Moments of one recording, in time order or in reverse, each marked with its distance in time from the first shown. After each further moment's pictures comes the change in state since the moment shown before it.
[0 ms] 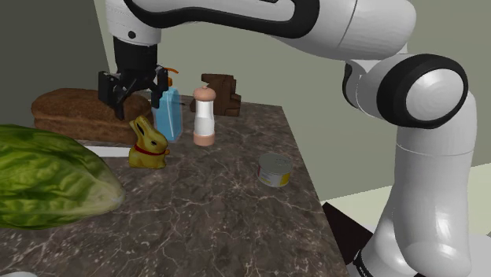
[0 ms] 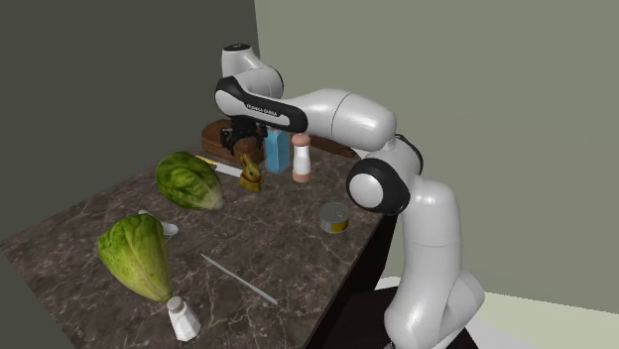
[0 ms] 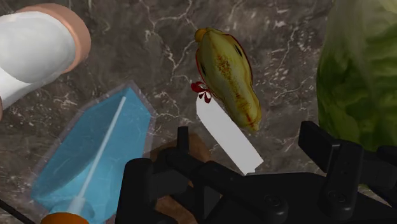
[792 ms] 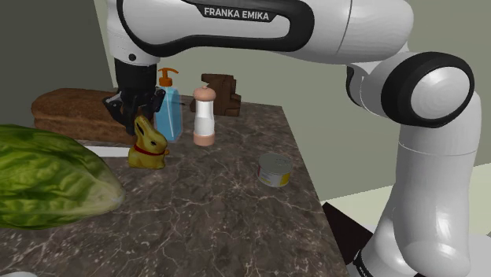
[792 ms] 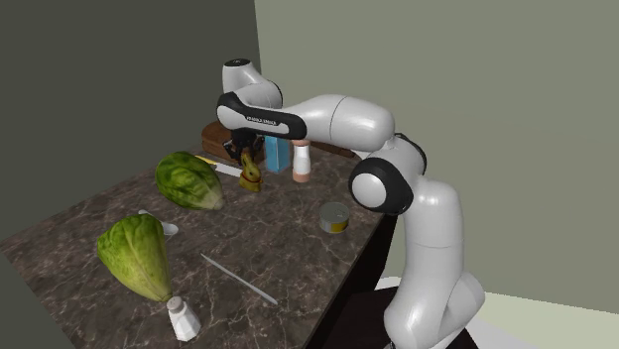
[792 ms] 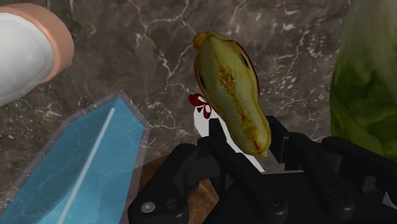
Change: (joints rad) arm -0.014 -0.023 0.001 -0.128 0.007 0.110 0.010
